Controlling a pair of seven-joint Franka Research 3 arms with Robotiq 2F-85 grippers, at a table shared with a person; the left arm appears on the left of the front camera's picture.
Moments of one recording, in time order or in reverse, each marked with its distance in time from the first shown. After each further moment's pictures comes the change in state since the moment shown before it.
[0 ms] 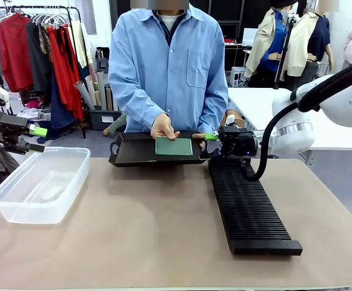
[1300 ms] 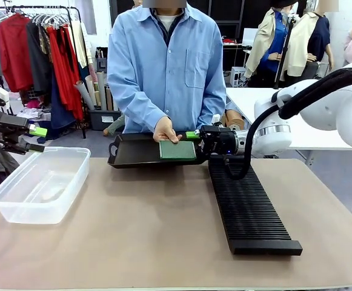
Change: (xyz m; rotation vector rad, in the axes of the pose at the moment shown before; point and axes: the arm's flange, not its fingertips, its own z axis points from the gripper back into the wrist) left arm 0.000 0.000 0.000 0.000 0.000 0.000; right arm 0.031 -0.020 -0.036 -0.022 -0.065 0.023
